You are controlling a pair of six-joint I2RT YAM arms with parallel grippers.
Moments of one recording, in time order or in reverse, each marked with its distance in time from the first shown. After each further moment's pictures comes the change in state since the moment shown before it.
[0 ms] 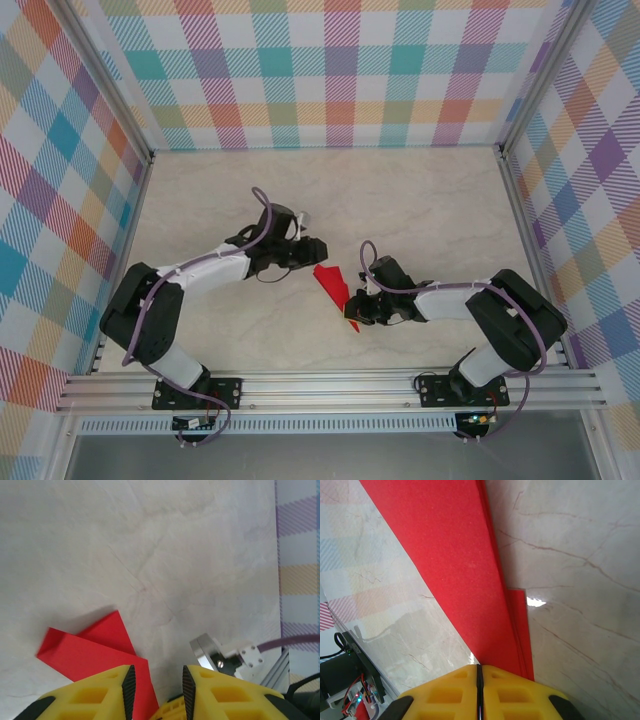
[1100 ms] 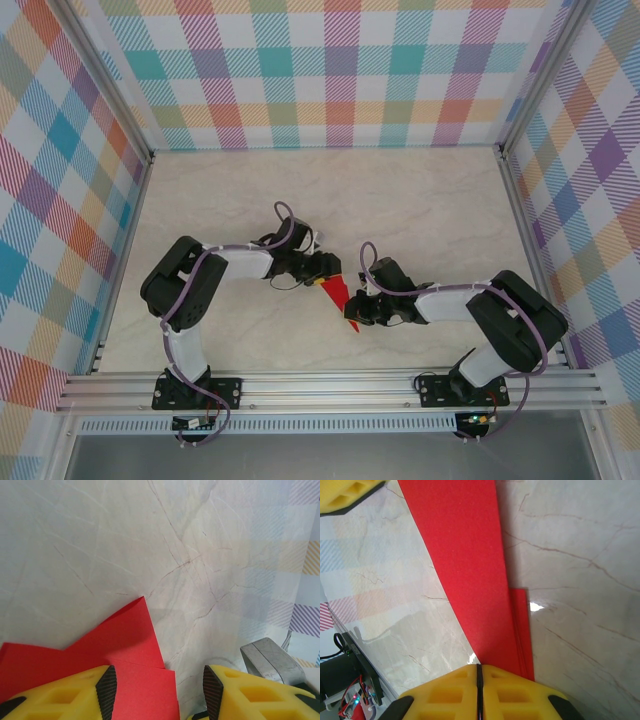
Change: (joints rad) left arm 0.015 0.273 0.024 0.120 0.130 -0.053; right arm 0.006 -0.007 -0.019 0.029 0.016 -0.001
